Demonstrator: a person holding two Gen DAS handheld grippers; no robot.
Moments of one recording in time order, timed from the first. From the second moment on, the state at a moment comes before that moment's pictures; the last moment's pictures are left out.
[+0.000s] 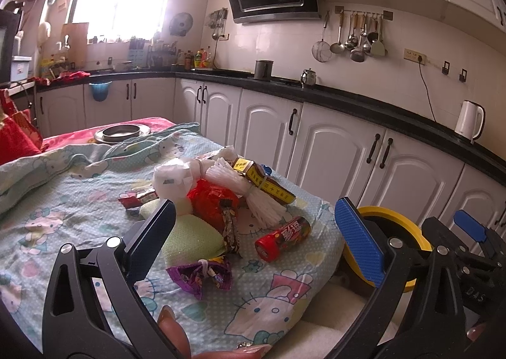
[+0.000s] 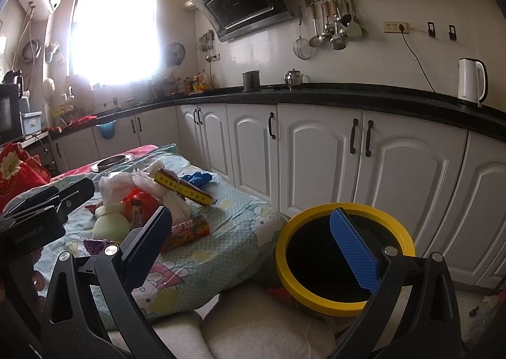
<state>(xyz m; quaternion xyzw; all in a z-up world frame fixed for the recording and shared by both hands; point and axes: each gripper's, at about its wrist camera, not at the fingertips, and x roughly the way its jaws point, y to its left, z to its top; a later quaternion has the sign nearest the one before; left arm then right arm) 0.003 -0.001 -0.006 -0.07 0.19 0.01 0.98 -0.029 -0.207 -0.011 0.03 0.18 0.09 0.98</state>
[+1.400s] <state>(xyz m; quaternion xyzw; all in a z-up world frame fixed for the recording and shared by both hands) 0.154 0.129 -0.025 -0.14 0.34 0.03 0.93 0.183 -0.076 -0.026 -0.14 0.30 0.32 0.89</state>
